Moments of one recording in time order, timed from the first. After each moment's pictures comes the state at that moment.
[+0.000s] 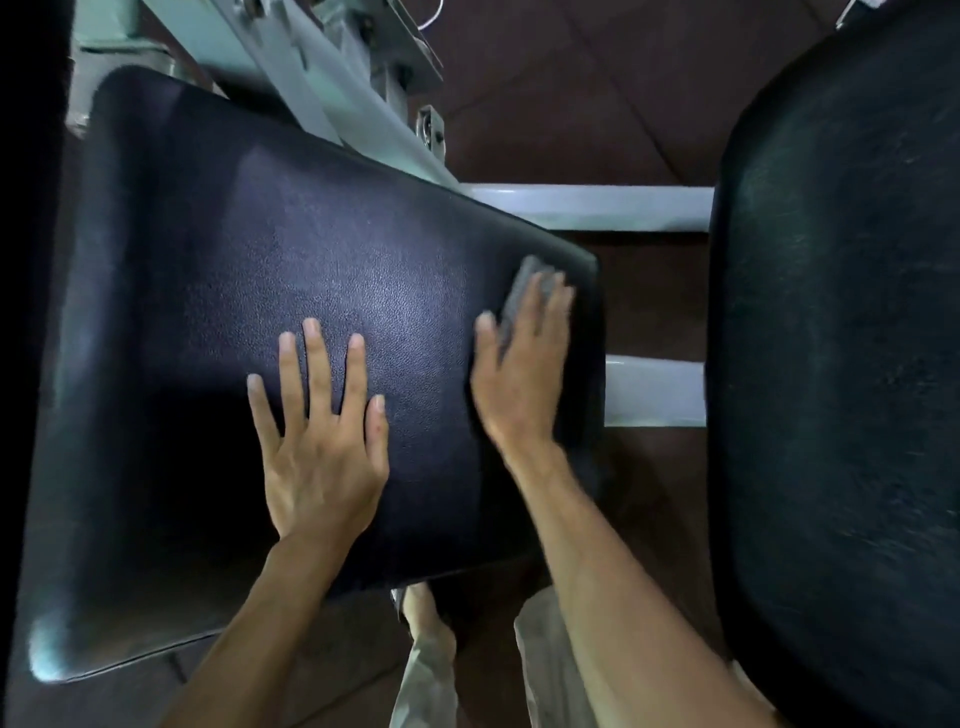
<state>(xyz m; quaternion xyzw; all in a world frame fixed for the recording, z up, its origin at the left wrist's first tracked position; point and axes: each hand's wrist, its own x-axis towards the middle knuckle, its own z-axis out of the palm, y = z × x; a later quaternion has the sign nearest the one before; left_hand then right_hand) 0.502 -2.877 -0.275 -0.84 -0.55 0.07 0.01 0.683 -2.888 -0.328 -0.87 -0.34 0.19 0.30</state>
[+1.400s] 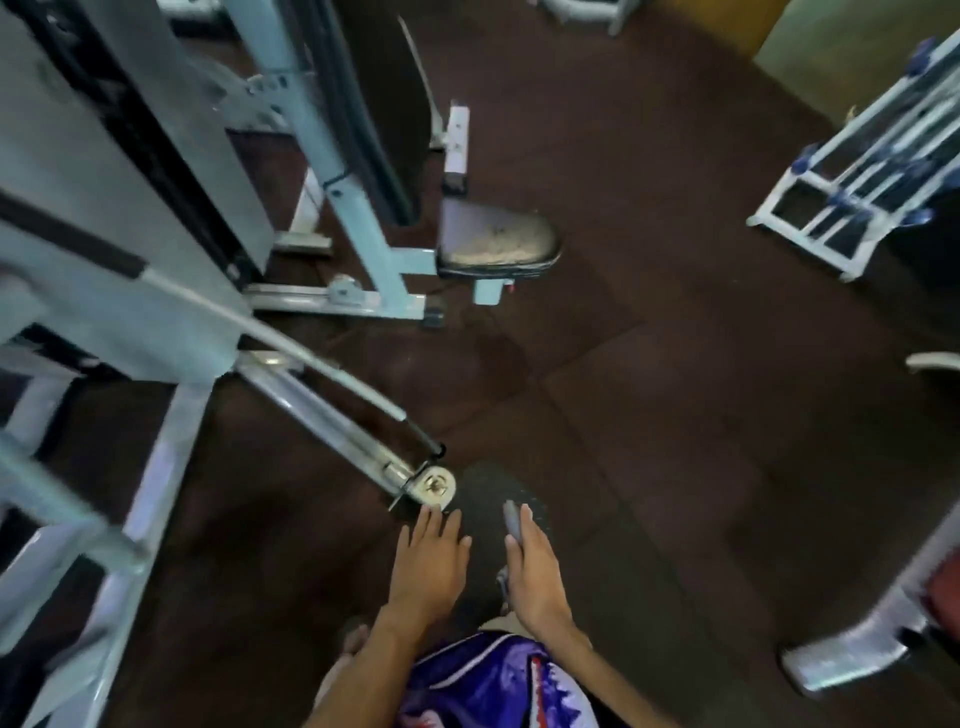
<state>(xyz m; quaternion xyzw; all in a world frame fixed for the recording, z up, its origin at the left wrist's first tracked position) 0.484 -3.616 -0.058 -0.90 0.24 0.34 -0.10 0.393 -3.737 -0.080 -0.79 0.38 0.10 0.47</state>
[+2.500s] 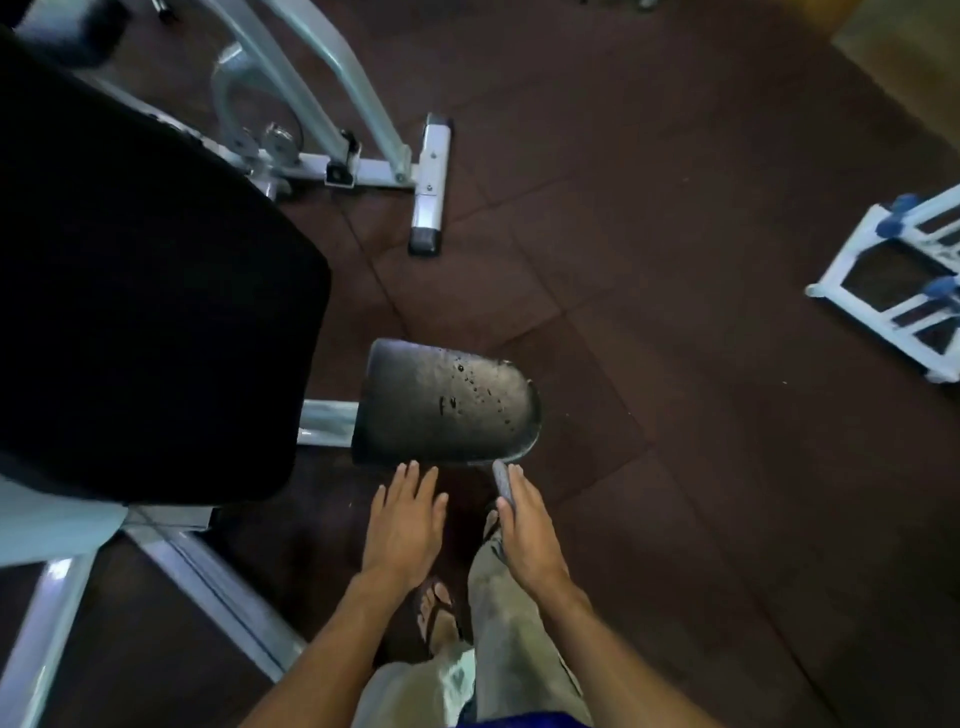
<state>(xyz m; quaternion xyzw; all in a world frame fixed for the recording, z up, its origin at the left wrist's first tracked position) 0.965 -4.023 -0.119 -0.93 0.20 0.29 -0.12 0.873 -4.171 -0.142 -0.80 0.33 0.11 0.48</state>
